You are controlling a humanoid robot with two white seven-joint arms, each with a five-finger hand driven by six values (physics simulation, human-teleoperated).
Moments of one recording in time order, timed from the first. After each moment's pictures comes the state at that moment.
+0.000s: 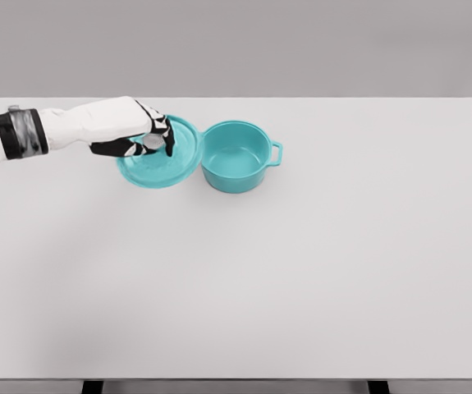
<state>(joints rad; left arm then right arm) -0.76 0.67 -0.62 -1.37 -0.26 -0.61 -0.57 0.00 0.00 0.12 0.11 0.07 -0.28 0.38</state>
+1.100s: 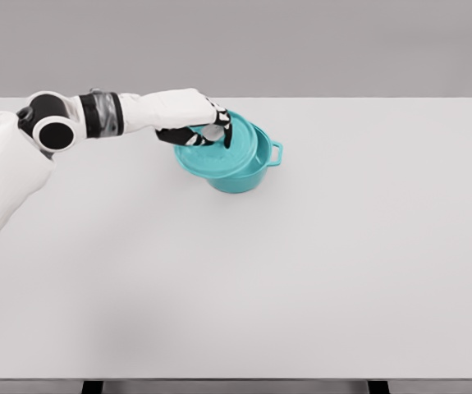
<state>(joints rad) -0.91 0.42 -0.73 -1.14 -0.36 -0.61 -0.58 0.00 0.00 0.12 0.11 0.07 -0.28 0.38</state>
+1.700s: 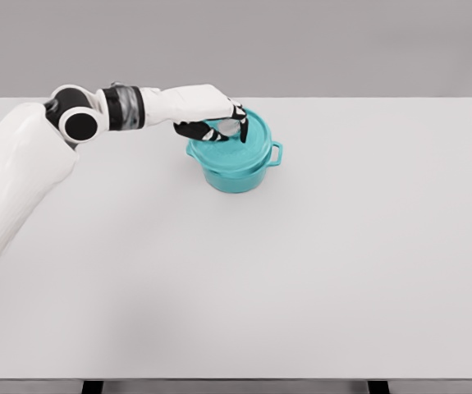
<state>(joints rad) -0.96 0.32 -0.74 -1.02 -0.38 -0.61 -0.58 0.00 0.00 0.12 0.11 0.07 -0.28 0.38</state>
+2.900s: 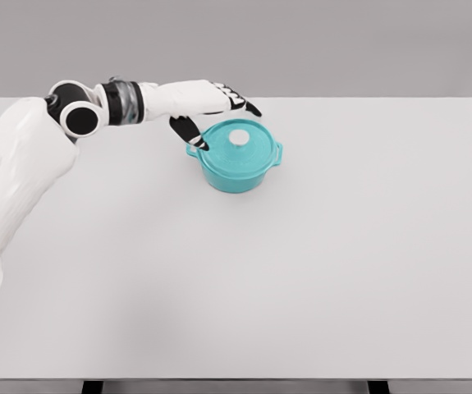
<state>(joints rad) -0.99 0.31 -0.73 -0.96 -0.40 -0.61 -0.58 0.00 0.00 0.12 0.11 0.07 -0.28 0.38</state>
